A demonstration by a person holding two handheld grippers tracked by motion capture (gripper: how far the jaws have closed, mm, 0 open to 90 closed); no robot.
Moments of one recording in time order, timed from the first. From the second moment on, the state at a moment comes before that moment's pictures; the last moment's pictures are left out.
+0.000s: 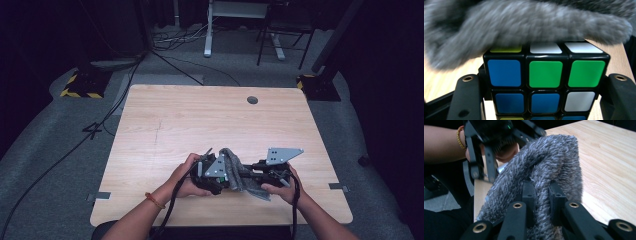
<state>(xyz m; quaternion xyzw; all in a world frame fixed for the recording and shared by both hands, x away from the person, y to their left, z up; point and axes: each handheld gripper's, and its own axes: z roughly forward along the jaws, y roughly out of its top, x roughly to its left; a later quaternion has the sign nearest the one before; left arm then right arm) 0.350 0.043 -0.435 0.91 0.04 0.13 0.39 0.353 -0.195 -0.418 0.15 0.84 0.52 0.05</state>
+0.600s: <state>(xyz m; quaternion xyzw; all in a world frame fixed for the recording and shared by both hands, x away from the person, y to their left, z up) 0.350 0.054 -0.426 0.89 0.04 0.12 0.44 0.363 -0.200 -0.430 0.17 0.84 0.51 0.04</state>
